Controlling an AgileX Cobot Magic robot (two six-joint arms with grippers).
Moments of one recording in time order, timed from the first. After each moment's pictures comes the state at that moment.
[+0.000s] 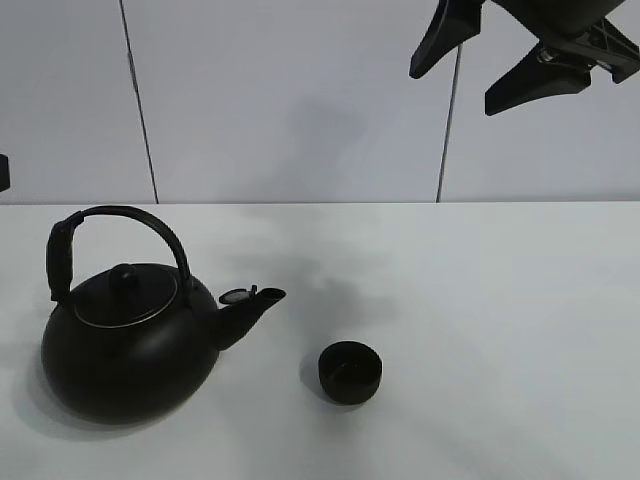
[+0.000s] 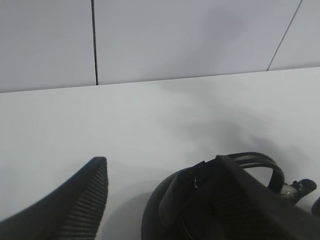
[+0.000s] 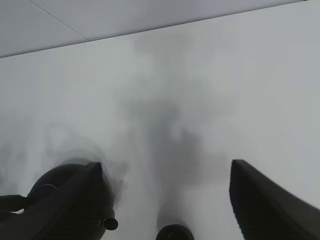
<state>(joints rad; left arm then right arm) -0.30 1.08 -0.25 0.11 -0.42 -0.17 0.27 1.50 -1.16 0.38 0.55 0.02</state>
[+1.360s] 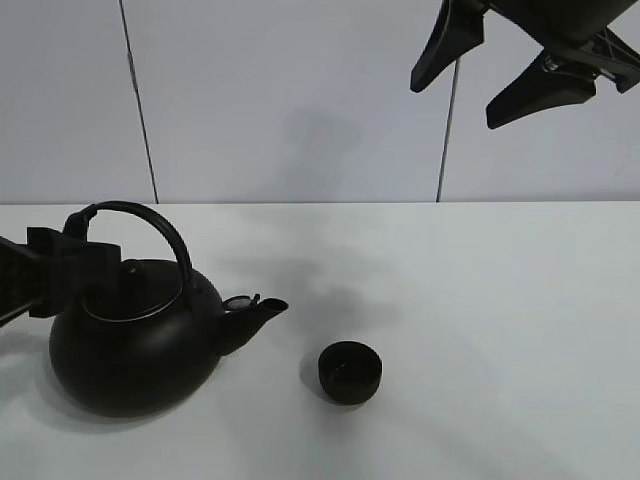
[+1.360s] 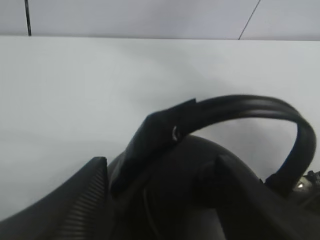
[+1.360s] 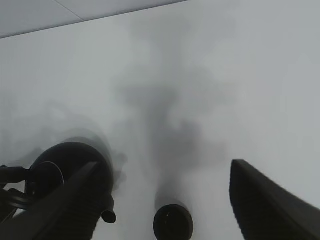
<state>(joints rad) -0.30 1.71 -0.26 0.24 -1.00 -0.30 0.27 1.50 -1.16 0.39 0.61 0.02</state>
